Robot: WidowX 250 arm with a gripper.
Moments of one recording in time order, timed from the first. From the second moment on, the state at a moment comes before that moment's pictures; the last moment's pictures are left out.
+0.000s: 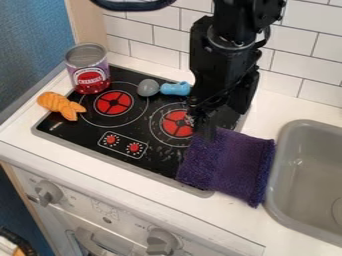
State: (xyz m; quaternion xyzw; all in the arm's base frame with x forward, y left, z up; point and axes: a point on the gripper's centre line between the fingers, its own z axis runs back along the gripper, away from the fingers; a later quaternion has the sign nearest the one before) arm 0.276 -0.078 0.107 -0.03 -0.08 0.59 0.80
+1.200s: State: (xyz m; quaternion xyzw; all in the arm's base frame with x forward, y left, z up) arm 0.321 0.066 0.106 0.00 -0.09 0.77 0.63
